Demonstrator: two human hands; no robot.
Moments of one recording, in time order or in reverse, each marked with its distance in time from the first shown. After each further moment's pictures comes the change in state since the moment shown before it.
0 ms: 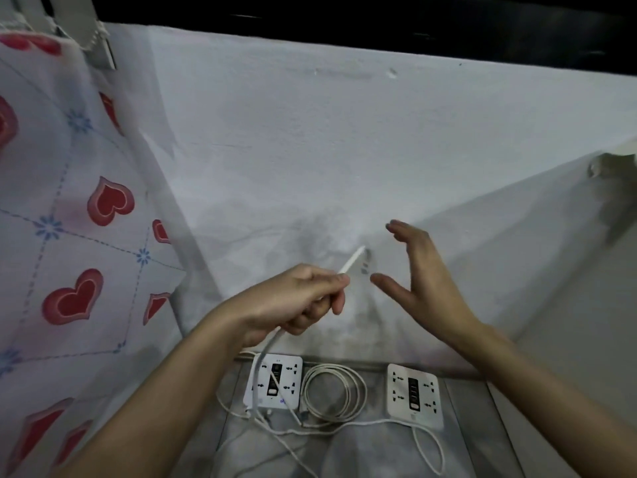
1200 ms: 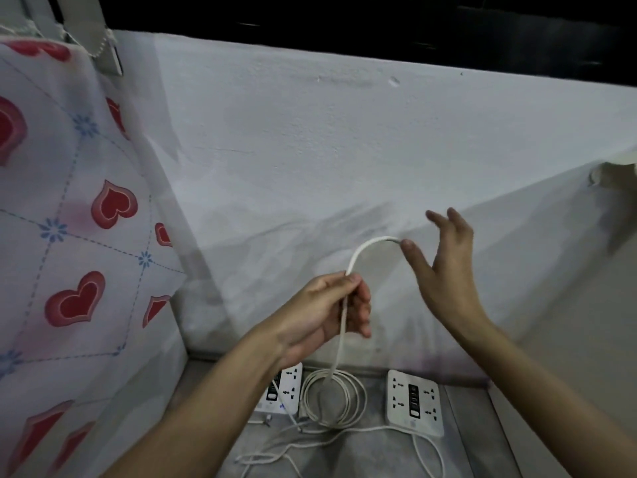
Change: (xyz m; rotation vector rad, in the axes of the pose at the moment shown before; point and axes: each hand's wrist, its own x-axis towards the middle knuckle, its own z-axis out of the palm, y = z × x) left_hand 0.023 -0.021 0.029 -0.525 0.011 0.131; right_hand 0.014 -0.002 -0.012 0.133 0.236 0.343
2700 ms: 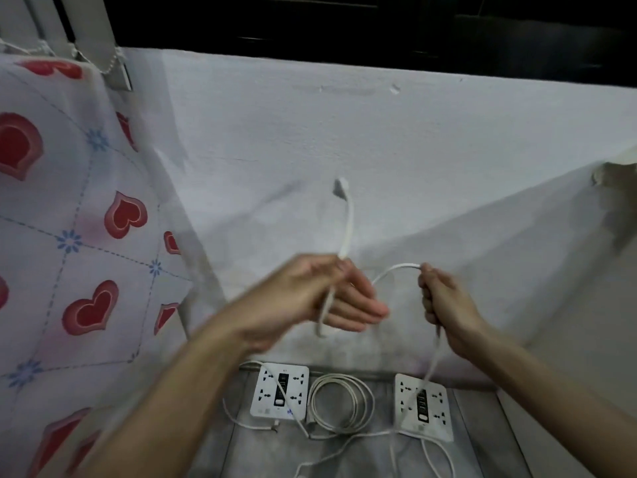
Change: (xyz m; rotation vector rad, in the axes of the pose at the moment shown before) left_hand -0.041 0.057 0.006 0.390 0.000 0.075; right_hand -0.013 0.024 0.010 0.560 -0.187 0.534
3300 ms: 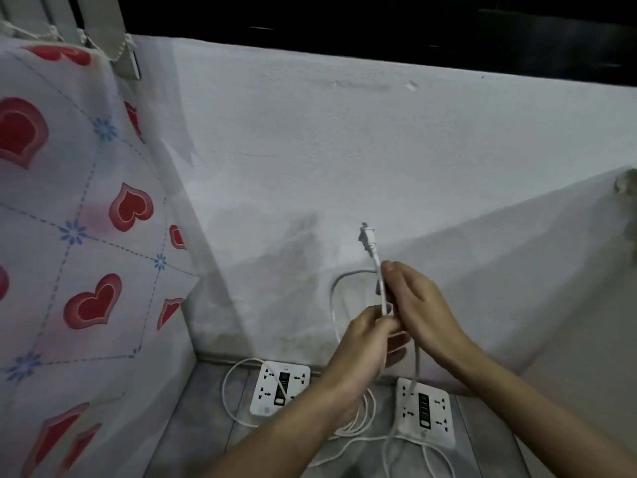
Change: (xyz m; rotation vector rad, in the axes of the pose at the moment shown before) left_hand 0.040 -0.082 0.071 -0.253 0.318 -0.160; right_hand -0.034 -0.031 0.047 -0.354 -0.172 -0.375
